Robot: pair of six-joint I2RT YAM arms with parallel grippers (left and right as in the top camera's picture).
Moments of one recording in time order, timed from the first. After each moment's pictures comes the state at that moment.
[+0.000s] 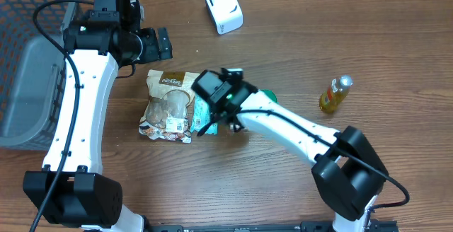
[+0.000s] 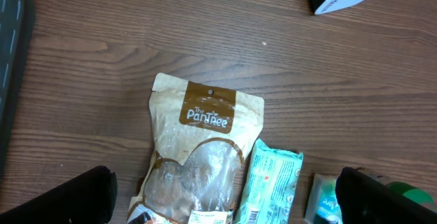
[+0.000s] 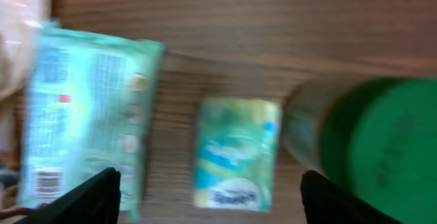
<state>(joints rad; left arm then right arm) -0.06 1.74 1.75 -1.10 0.09 -0.26 0.81 1.94 1.48 -0.91 0.31 0.75</state>
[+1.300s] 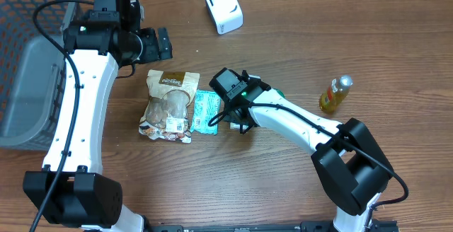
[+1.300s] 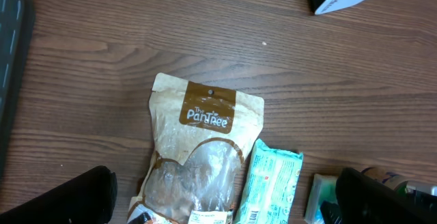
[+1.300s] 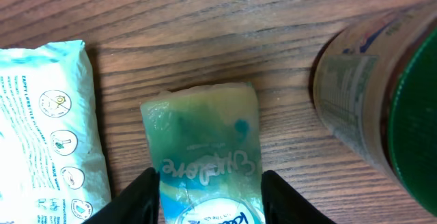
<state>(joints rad) -0.06 1.74 1.75 -1.10 0.09 -0.26 0.72 1.94 1.35 -0.78 0.17 0.91</state>
